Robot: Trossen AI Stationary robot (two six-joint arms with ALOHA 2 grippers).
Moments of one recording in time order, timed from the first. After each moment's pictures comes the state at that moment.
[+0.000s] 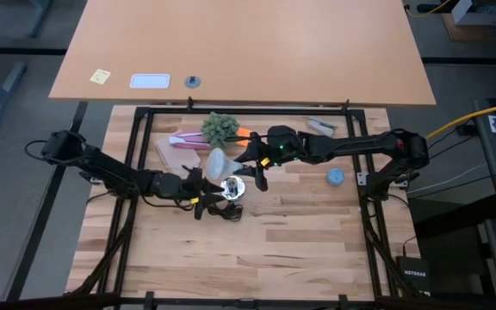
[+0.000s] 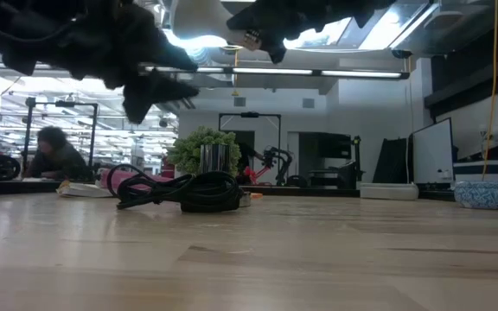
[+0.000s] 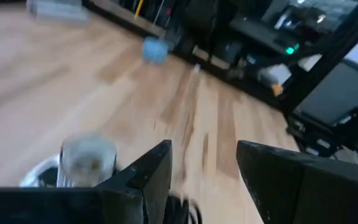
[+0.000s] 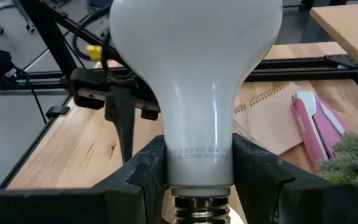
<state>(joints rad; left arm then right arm) -0.23 1.30 0.35 0.75 -0.27 -0.50 -0.11 1.61 1.19 0.06 -0.26 0.02</state>
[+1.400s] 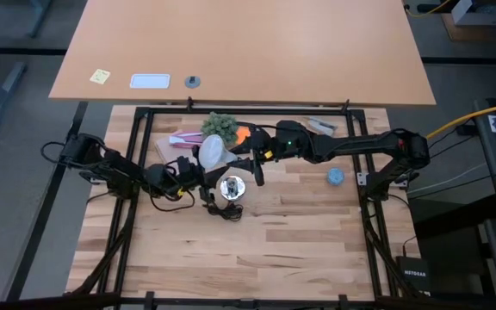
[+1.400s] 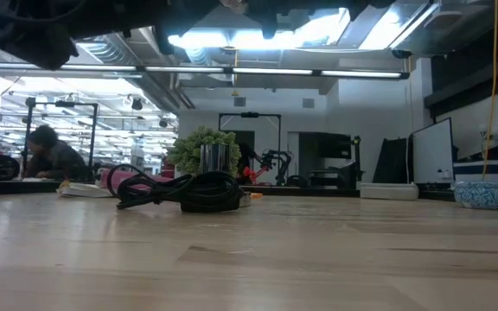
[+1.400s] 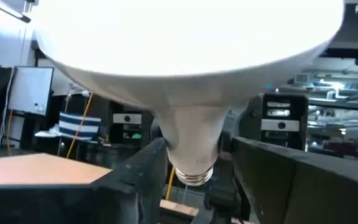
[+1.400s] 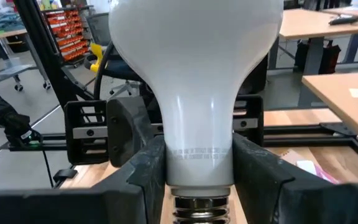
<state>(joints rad) -0.18 1.52 0.46 1.57 -0.49 0.06 -0.10 1.60 1.19 0.32 -0.26 0.08</state>
